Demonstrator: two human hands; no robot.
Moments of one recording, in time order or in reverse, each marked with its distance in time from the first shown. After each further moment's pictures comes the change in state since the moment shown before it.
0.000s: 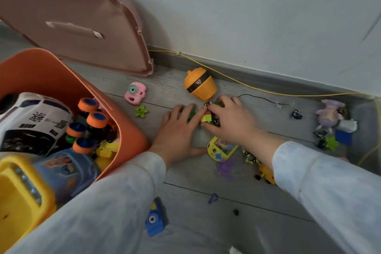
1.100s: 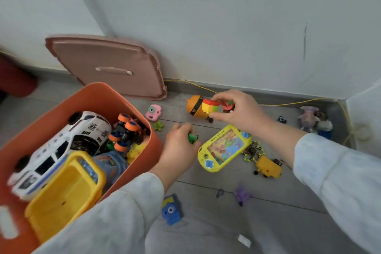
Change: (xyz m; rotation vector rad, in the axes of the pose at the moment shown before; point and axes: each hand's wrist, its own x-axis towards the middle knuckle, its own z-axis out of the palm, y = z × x) left_hand -0.071 0.059 -0.094 -0.526 0.248 -0.376; right_hand -0.061 -0.026 -0.105 0.635 0.300 -0.041
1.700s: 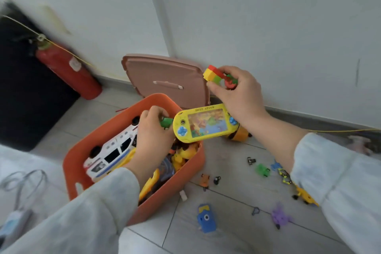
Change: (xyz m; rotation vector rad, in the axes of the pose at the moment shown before) left_hand -0.032 -0.033 -0.173 -0.040 0.423 -0.129; right_hand 0.048 -0.158 0.037 0.240 0.374 -0.131
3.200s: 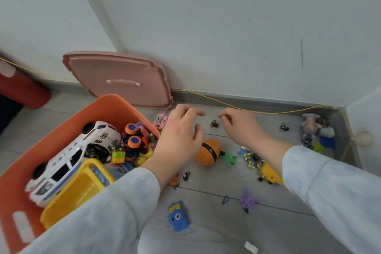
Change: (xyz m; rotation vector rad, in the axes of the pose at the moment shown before) left_hand -0.020 0.054 0.112 0.027 -0.201 0.596; right_hand -0.054 0.130 -0.068 -0.489 -0.342 0.196
